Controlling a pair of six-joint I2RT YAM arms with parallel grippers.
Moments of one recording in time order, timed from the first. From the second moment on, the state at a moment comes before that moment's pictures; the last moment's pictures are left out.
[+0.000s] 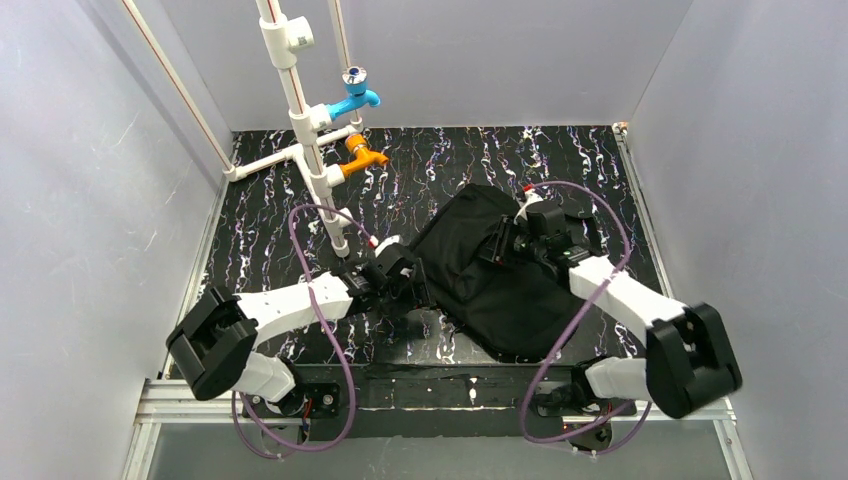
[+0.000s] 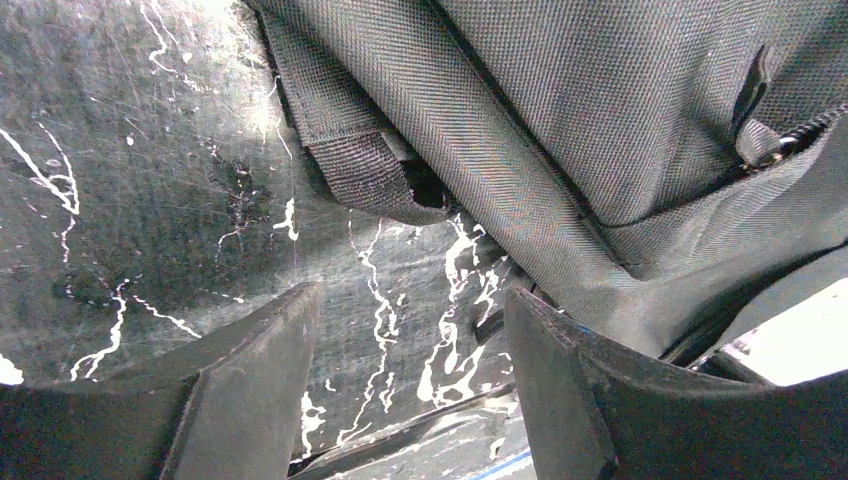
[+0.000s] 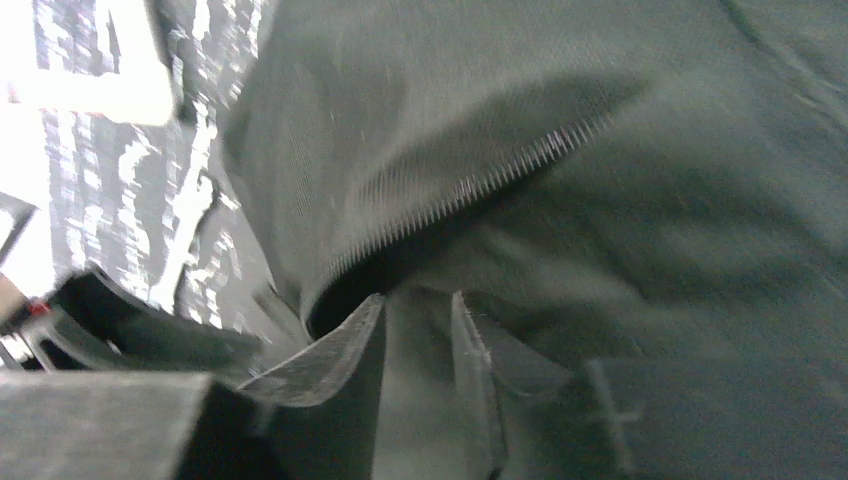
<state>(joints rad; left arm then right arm) -0.88 1.40 0.77 -0.34 -0.06 -1.00 0.45 1.31 0.70 -0.05 -0.26 0.62</state>
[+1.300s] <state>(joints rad) -0.77 1.43 0.57 0.13 0.11 -1.49 0.91 1.32 0.89 -0.24 0.26 0.09</state>
